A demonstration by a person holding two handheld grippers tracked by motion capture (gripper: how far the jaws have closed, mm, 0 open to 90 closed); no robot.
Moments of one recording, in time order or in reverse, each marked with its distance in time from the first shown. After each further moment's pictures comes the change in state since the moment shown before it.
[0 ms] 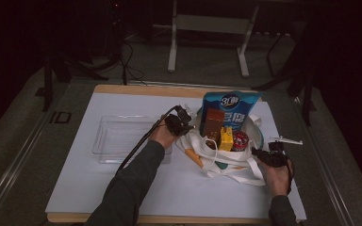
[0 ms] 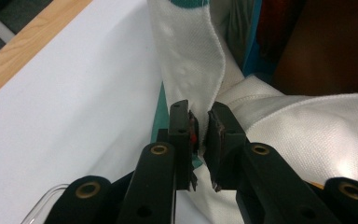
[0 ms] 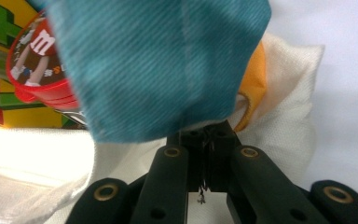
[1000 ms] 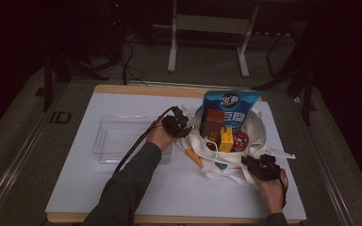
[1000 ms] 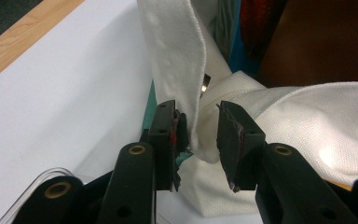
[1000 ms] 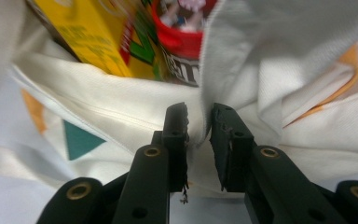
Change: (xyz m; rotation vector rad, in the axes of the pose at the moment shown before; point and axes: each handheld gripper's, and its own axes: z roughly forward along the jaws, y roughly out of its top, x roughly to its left) left arm 0.001 -0.007 -0.009 -0.036 -0.047 -0.019; right arm 0.046 -0.033 -0.016 -0.062 0.057 -0.139
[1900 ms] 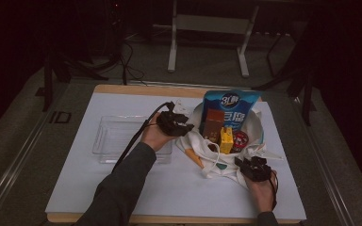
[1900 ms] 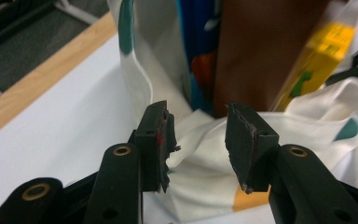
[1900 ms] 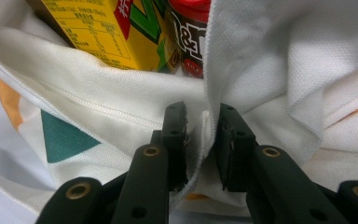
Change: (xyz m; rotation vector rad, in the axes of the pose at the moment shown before) left arm -0.004 0.006 -0.054 -0.199 -0.076 0.021; right arm 0.009 -0.012 0.022 -0.008 -0.015 -0.035
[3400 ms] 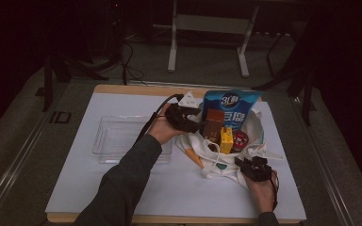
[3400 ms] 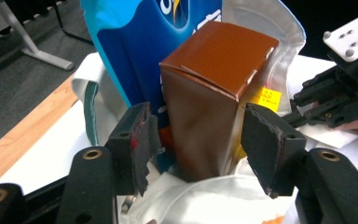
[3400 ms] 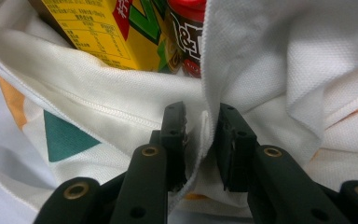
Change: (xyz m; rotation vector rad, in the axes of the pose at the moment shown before) left arm -0.005 0.037 -0.001 -0.103 -0.131 0.080; right arm -0.003 -0.001 0.000 -0.005 0.024 0.013
